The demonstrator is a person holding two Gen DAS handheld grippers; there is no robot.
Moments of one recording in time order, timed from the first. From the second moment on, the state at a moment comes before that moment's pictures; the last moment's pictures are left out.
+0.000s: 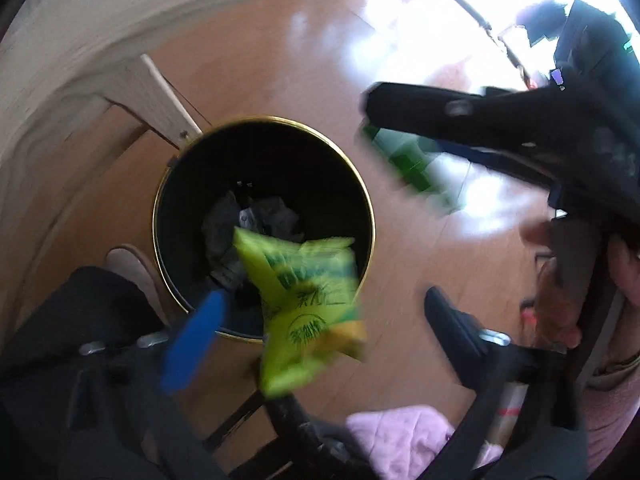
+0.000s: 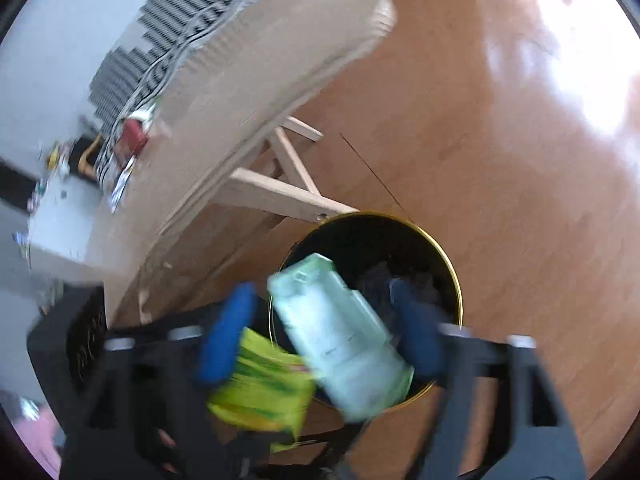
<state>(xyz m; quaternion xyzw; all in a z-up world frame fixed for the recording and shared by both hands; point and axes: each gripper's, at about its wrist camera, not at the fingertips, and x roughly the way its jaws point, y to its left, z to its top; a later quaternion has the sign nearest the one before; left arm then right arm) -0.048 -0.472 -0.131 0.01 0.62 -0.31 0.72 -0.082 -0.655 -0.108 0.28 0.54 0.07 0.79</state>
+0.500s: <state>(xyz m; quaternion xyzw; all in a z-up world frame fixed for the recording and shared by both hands) -0.002 -0.279 0.027 -0.08 0.46 -0.16 0.87 -0.048 -0.649 -0.065 0.18 0.46 -0.04 0.87</state>
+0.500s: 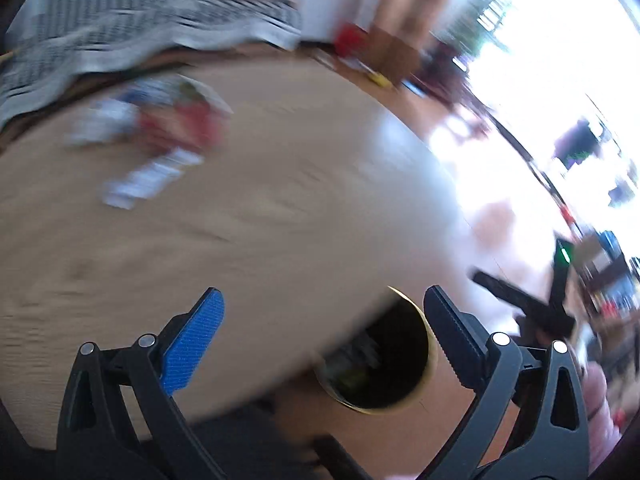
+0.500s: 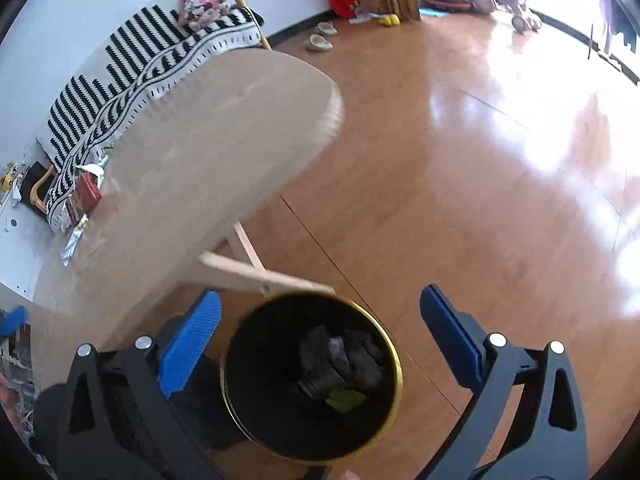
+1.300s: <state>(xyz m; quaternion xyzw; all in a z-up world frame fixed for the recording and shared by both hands) 0.137 -0.165 -0.052 -0.05 0.51 -0.10 0.85 0.135 -0.395 -0.026 -0.01 0.39 0.18 0.90</state>
